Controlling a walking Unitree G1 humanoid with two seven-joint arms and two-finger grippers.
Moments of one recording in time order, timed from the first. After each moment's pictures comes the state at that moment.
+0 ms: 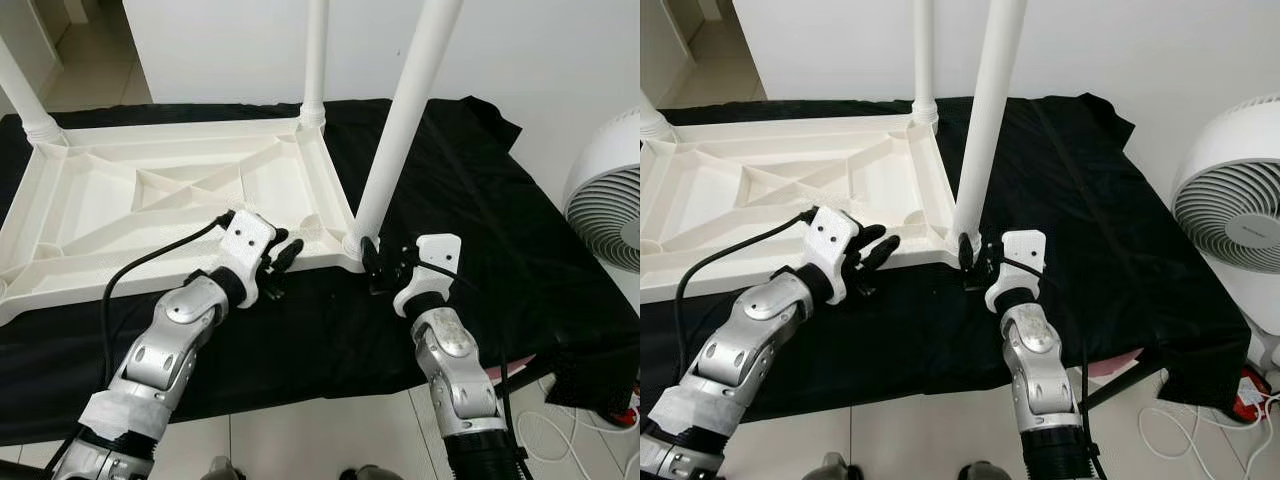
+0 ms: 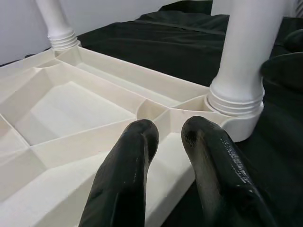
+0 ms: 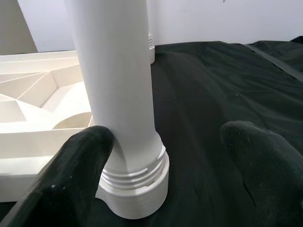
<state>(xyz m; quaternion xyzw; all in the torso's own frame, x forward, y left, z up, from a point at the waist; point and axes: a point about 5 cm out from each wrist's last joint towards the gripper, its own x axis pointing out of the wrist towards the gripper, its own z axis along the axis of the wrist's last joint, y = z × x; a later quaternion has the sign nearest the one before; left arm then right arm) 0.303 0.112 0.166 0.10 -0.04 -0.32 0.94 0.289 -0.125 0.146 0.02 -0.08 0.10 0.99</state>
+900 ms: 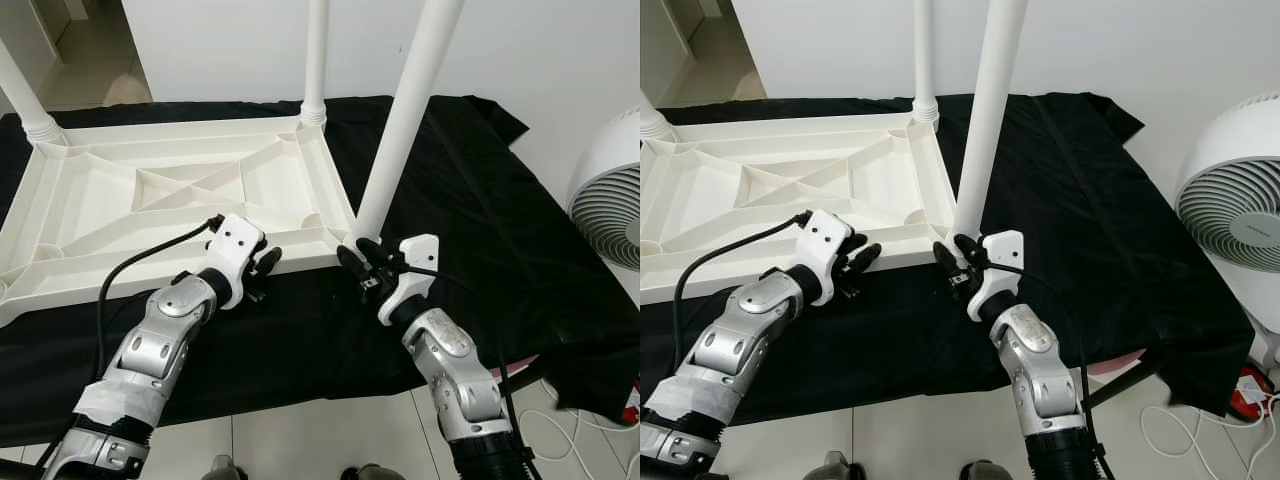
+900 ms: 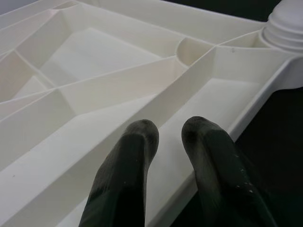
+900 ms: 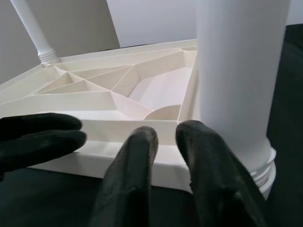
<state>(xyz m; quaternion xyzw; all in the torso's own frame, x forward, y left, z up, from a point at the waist) 0.316 0.140 0.146 0.14 0.03 -0.27 0.95 0.288 -0.105 0.153 0.06 -0.06 0.25 0.96</state>
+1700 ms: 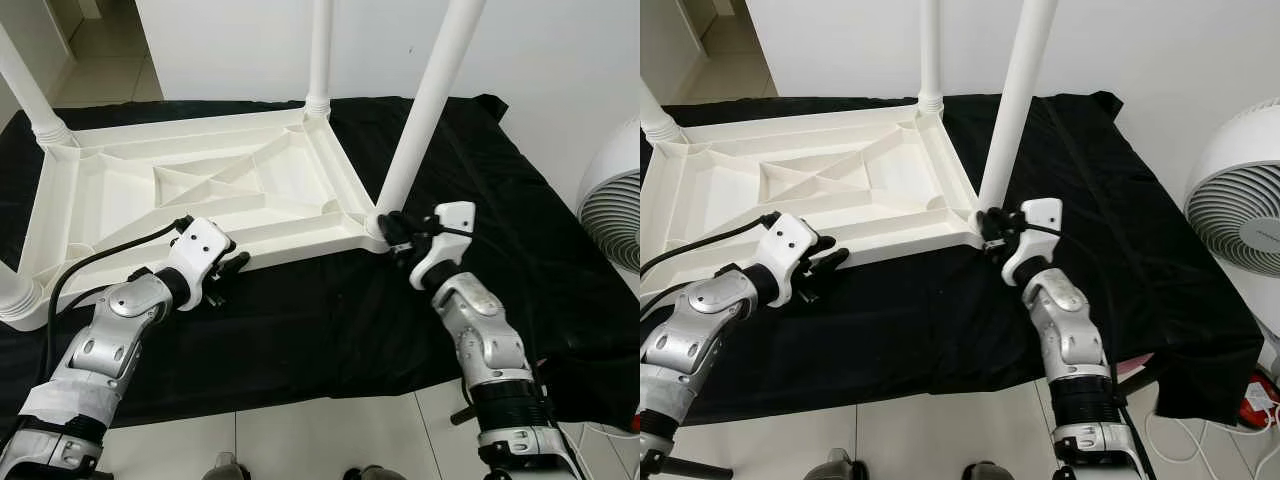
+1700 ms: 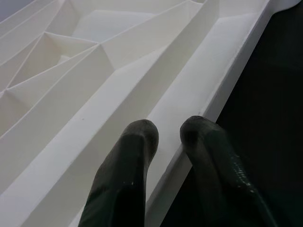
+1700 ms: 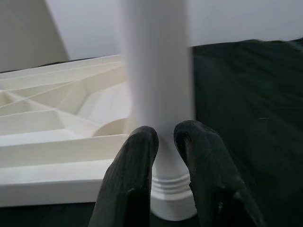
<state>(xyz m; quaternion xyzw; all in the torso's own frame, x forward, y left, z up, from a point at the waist) 0.312 0.174 0.147 0.21 0.04 -0.31 0.93 0.326 -0.159 0.166 0.05 -0.07 0.17 0.98</state>
